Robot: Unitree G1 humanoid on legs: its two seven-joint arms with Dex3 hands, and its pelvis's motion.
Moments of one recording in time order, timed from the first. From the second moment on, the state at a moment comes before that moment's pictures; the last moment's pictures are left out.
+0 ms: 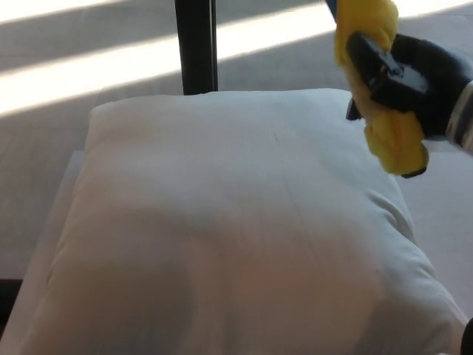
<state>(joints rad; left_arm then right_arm) 0.01 0.53 0.61 1.20 -0.32 -0.17 -0.19 -0.93 -0.21 -0.28 0.08 0.33 1.16 0.12</state>
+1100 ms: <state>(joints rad) 0.03 0.54 0.62 1.18 -0.34 -0.17 -0.24 -0.58 -0.33 0.11 0.24 0.30 0.91 0.23</state>
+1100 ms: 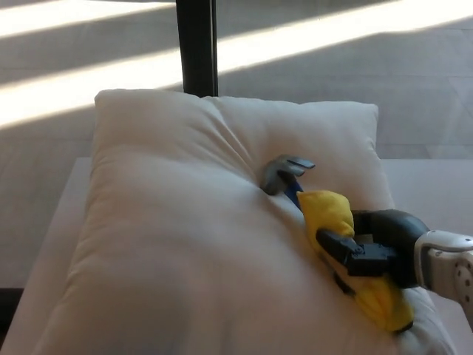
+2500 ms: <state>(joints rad) 0.02 0.55 0.63 1.20 -0.34 -0.17 -0.25 -0.80 -0.52 -0.52 0.32 0.33 1.14 0.14</state>
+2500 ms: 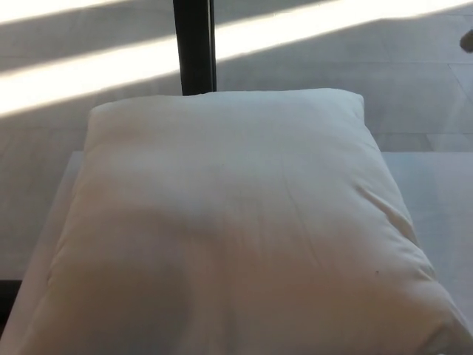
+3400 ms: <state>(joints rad) 0.02 0.55 0.63 1.20 -0.34 -0.17 -0.25 -0.51 -0.61 -0.11 0.48 0.06 0.89 -0.01</state>
